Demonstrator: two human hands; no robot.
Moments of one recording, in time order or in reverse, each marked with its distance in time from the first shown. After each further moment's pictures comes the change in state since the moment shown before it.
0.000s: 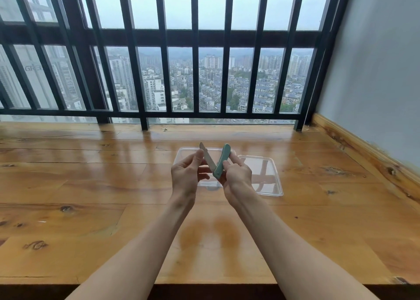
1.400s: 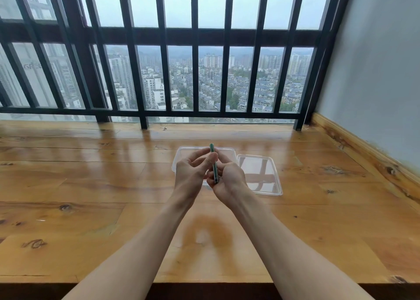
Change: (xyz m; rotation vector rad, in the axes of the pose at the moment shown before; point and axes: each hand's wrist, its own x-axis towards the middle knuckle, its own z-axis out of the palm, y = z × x) left_hand -0.003 0.002 0.002 0.141 -0.174 0.072; right_hand -0.010 0.003 0.004 0.133 -0.195 0.179
